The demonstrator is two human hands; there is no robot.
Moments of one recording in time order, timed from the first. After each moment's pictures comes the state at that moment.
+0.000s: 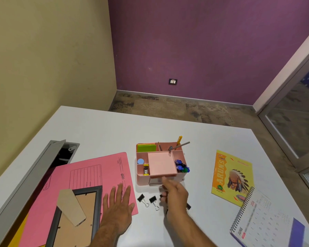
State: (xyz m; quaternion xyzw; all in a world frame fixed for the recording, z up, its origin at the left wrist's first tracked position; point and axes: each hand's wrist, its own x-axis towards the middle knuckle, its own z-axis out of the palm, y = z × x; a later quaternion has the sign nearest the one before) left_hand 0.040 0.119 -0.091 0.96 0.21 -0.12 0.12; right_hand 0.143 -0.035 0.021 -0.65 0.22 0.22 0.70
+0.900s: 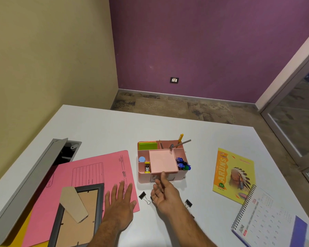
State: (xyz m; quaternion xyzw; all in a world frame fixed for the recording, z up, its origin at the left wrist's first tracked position) left_hand 0.034 0.109 -0.078 0.96 0.25 -0.10 0.09; right_hand 0.150 -0.017 -0.004 -0.43 0.32 0.37 0.76
